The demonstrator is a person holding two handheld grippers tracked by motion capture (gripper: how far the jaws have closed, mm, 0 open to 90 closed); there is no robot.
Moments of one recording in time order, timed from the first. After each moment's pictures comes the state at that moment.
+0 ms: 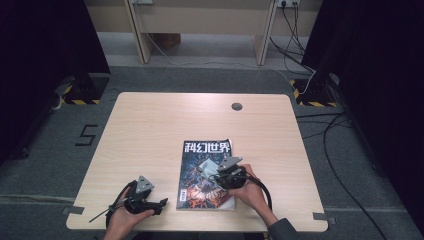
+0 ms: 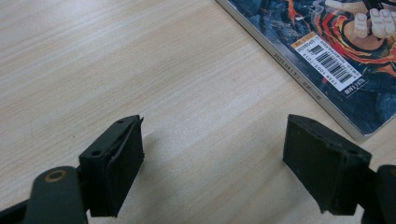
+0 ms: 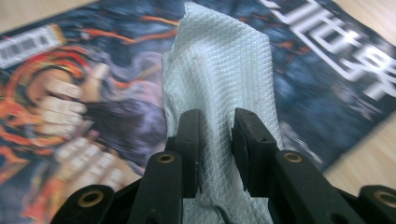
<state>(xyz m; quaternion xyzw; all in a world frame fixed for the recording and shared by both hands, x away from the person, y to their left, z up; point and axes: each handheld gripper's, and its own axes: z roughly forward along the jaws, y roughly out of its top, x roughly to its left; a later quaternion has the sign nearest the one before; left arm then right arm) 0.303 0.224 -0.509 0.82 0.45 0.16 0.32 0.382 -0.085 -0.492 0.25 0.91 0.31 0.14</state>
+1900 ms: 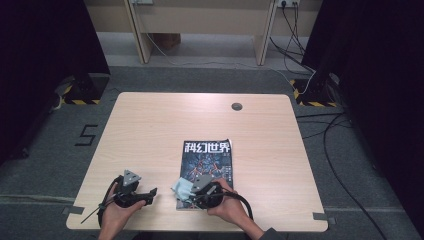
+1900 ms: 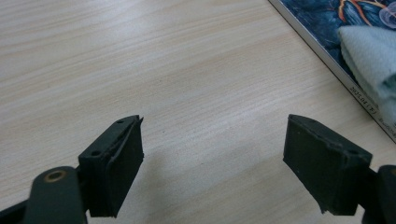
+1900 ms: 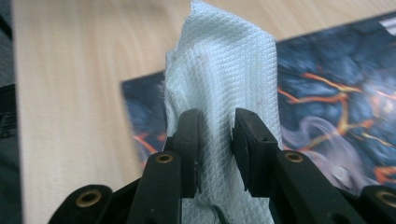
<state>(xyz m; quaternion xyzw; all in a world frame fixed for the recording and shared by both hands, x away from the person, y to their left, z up) 0.313 0.251 -0.503 0.76 0.52 0.20 0.33 0.333 -0.022 -0.494 0.15 0.93 0.33 0.10</state>
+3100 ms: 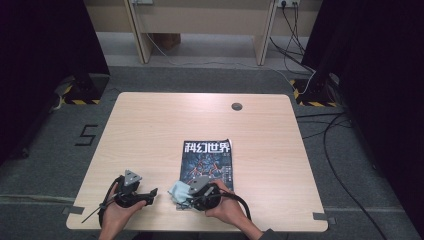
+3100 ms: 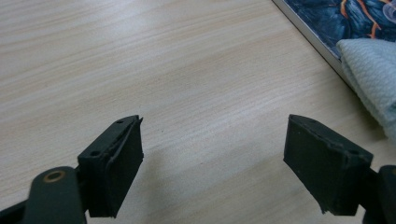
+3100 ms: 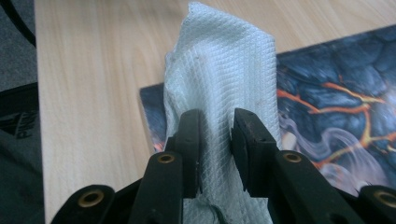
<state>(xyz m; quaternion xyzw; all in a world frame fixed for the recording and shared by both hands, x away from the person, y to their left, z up) 0.313 0.251 -0.504 0.77 0.52 0.20 0.32 0.330 -0.016 -0.493 0.14 0.93 0.33 0.08</state>
